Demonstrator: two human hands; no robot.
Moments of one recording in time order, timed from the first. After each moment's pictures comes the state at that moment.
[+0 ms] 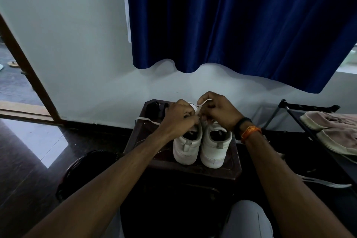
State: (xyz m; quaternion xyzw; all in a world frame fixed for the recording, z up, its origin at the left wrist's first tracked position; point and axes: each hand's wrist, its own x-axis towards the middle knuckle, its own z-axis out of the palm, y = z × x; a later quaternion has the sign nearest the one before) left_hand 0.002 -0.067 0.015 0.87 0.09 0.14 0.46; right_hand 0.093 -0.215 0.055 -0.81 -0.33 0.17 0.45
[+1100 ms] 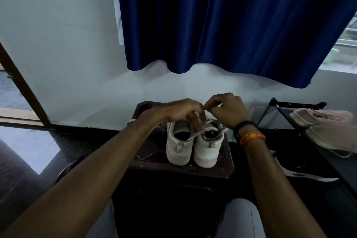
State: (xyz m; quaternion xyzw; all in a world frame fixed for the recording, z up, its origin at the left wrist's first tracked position) left_hand 0.023 -0.069 0.070 0.84 -0.04 -0.16 0.51; right_hand 0.073 -0.240 0.082 -0.91 -0.24 0.02 0.33
